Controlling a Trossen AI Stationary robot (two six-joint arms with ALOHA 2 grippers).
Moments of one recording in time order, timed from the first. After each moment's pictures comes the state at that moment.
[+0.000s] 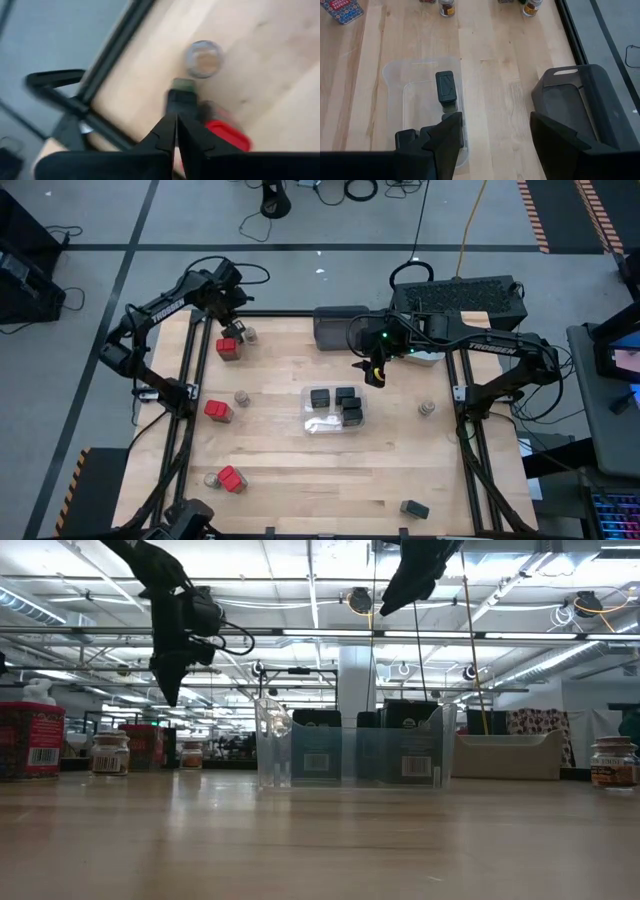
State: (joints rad) left arm 1.02 1.50 1.22 -1.06 -0.04 0.41; right arm -0.19 1.42 1.42 -0.82 0.00 -0.09
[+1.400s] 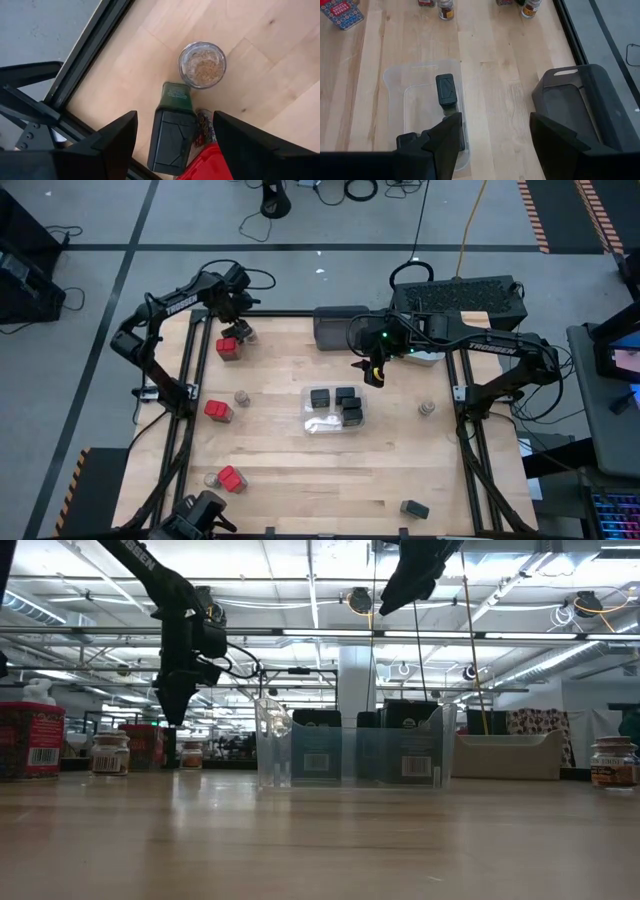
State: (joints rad) left arm 1.02 1.63 1.22 -1.03 -0.04 0.35; right arm -0.19 1.42 1.42 -0.81 0.00 -0.06
